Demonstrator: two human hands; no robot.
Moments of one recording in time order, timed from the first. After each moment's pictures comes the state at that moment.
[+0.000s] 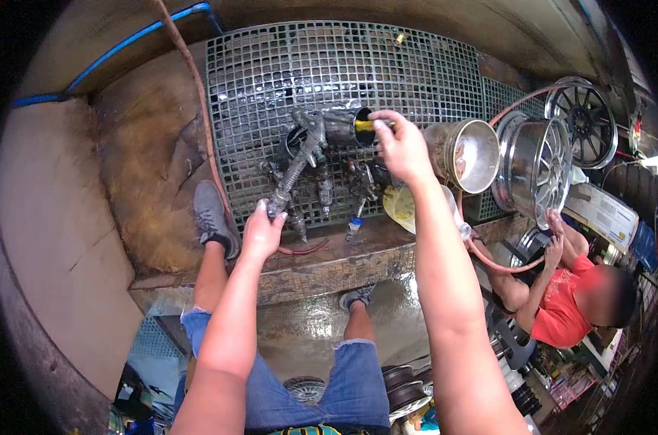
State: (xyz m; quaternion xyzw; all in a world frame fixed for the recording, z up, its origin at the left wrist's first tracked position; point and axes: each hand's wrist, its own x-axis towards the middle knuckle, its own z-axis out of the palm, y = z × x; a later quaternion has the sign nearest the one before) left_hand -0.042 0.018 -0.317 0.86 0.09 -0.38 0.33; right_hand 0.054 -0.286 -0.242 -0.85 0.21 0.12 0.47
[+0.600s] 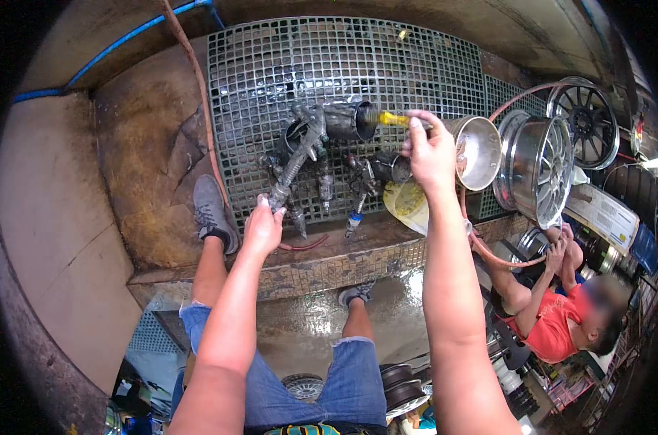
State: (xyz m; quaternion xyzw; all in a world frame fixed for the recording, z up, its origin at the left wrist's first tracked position) left_hand -0.049 0.018 -0.327 0.87 0.04 -0.37 0.32; right_hand 0.029 -0.301 -0.218 -0.75 0.32 0.00 0.59
